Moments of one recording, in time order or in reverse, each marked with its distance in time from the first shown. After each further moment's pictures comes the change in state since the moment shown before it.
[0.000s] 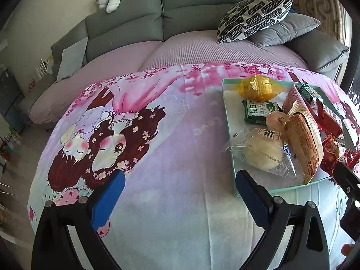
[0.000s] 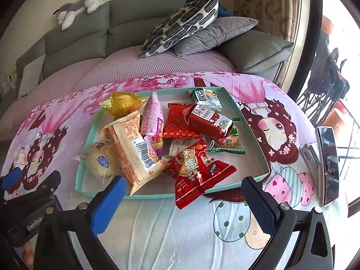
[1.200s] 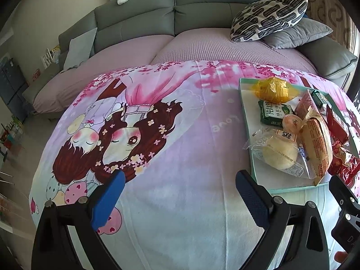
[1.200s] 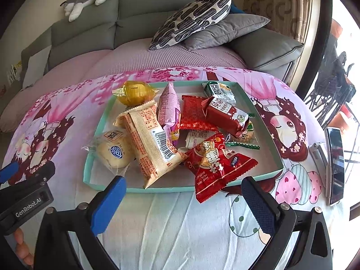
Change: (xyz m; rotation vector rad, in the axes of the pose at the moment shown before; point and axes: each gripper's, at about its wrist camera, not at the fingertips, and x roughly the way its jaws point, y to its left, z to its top) left arm 0.003 0.025 -0.001 -0.048 0.031 0.014; right arm 0.007 0.016 -0.005 -0.029 0.036 0.026
